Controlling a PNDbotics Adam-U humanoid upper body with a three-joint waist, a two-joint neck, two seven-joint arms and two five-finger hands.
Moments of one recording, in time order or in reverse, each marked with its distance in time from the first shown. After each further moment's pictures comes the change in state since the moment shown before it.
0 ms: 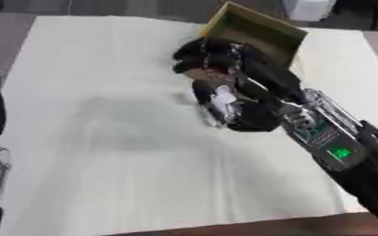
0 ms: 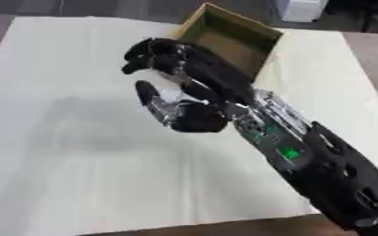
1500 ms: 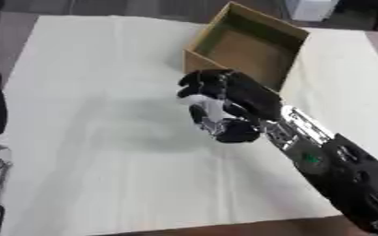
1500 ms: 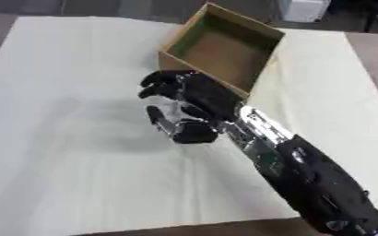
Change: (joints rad) left arm -0.008 -0.008 0.000 0.000 0.002 0.004 -0.004; right arm 0.019 0.081 -0.046 0.245 0.214 -0.107 -0.104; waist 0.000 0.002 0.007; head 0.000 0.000
